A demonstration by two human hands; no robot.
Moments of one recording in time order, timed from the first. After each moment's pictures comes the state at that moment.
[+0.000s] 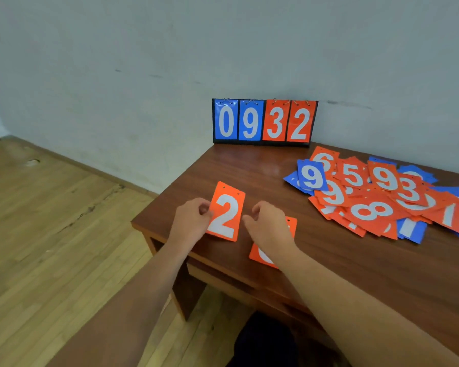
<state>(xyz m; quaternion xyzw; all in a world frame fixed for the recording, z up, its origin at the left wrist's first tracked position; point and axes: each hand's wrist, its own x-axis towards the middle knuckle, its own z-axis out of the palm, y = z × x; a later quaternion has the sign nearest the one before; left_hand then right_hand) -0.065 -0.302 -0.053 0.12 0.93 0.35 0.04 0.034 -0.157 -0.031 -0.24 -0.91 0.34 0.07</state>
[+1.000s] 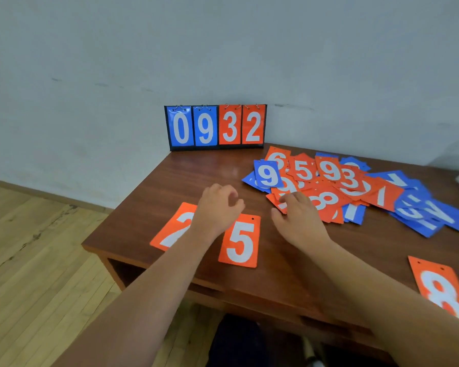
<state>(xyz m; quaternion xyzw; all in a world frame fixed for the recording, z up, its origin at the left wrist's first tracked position) -0.032 -0.197 -0.027 0.34 0.88 0.32 0.00 0.102 -0.052 -0.026 -0.29 -0.94 0.16 0.13</state>
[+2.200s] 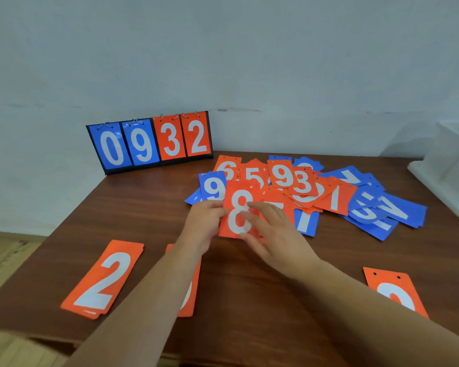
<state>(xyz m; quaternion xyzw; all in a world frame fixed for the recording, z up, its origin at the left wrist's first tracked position) -0.005 -0.060 -0.027 0.13 0.70 0.63 0.31 0.141 0.044 -0.050 -0.09 -0.95 0.10 0.27</state>
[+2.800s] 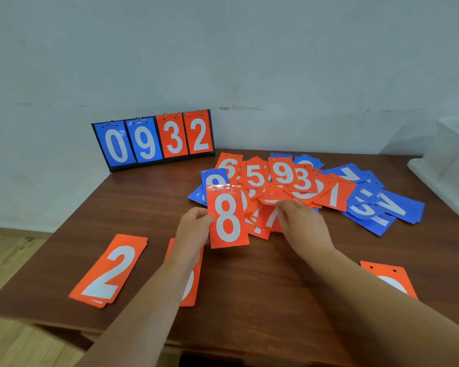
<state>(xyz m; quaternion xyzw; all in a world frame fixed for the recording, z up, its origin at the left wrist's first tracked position) -0.004 -0.088 -0.047 0.09 0.77 0.58 0.25 0.154 0.070 -0.039 -0.30 -0.94 0.05 0.18</state>
